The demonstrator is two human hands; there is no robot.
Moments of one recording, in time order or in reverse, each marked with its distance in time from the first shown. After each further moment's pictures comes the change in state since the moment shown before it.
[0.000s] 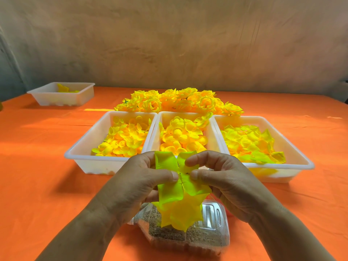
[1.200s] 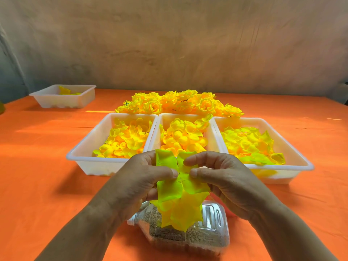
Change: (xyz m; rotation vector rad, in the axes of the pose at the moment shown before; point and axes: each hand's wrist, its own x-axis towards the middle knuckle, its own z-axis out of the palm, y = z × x) left_hand 0.004 0.004 0.001 -0.026 -0.005 -0.002; right_hand 0.001 -0.003 -0.001 -0.044 0.021 0.021
